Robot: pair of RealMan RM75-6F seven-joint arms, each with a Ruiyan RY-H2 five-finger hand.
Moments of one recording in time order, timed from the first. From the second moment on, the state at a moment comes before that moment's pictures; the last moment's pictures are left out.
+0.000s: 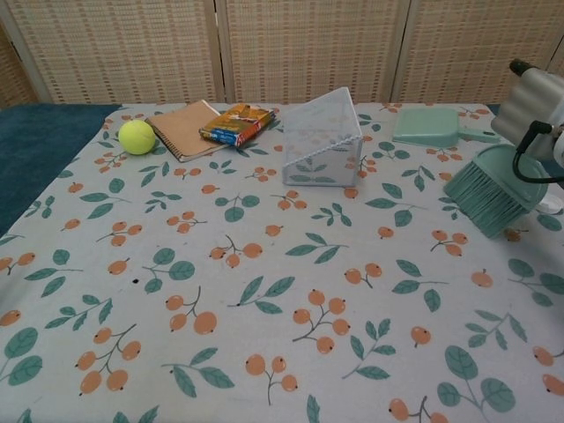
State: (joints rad) left arm -0.19 -1.27 0.08 -1.56 1.53 1.26 0.34; right arm 0.84 -1.57 -0.01 -1.34 -0.63 1.34 -1.74
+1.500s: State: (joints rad) left arm -0.19 -1.25 0.09 -1.58 1.55 1.28 0.32; right arm 0.59 -1.51 -0.01 -1.62 -1.03 1.35 -0.97
